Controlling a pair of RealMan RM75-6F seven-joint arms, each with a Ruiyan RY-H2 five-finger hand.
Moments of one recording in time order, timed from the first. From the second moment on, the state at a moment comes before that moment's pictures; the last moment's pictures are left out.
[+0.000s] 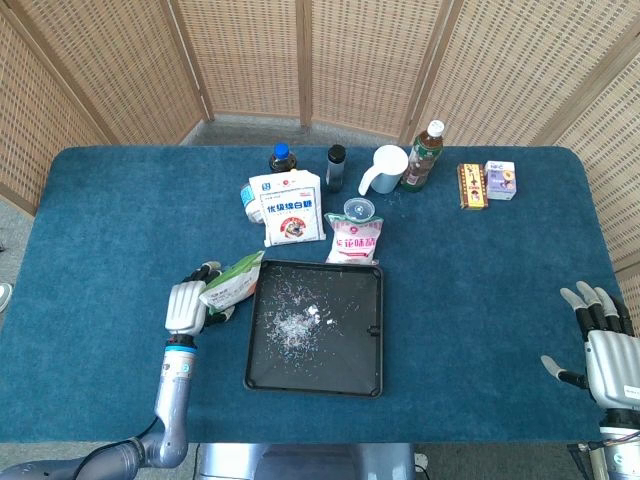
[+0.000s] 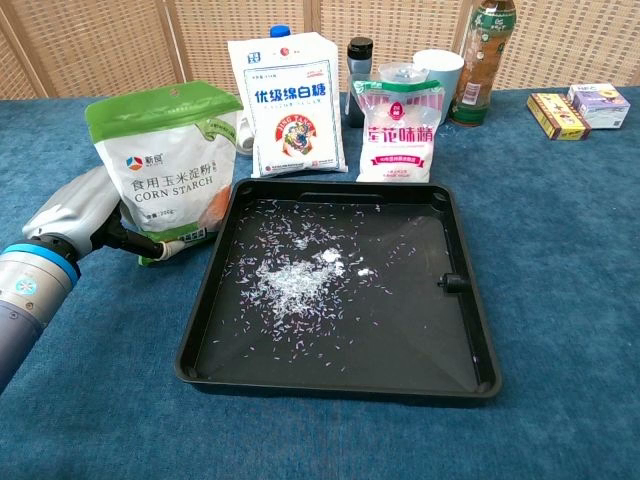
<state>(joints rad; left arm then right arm) -0.45 -2.01 -0.25 -1.09 1.24 1.29 0.17 0.04 -1.04 0.10 -1.83 -1.41 1.50 -0.13</state>
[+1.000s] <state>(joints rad) -0.47 -1.50 -0.08 -1.31 1.65 1.37 0.05 0.04 -1.04 0.09 -1.85 -1.42 1.50 -0.15</state>
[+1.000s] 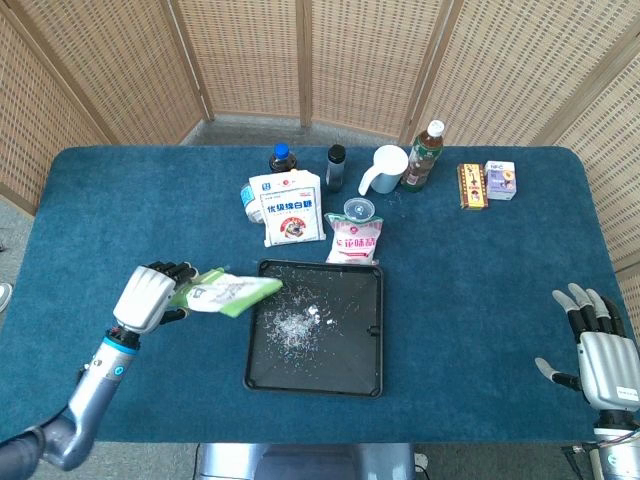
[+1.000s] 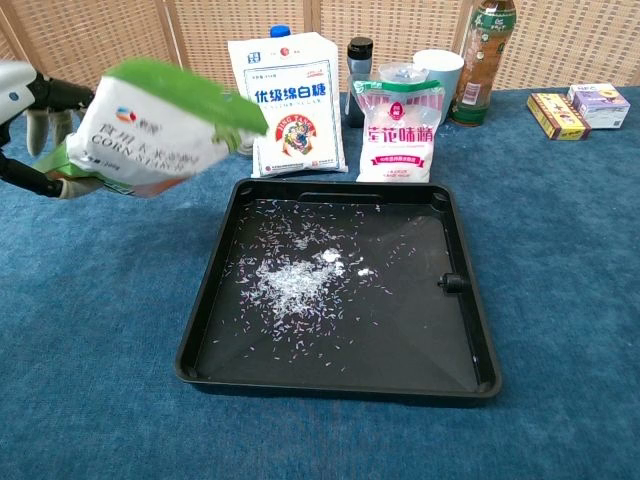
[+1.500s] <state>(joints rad) -0.66 -1.34 -0.07 -1.45 1.87 1.22 0.43 0.04 -1.04 0.09 -1.84 -1.42 1.50 -0.14</state>
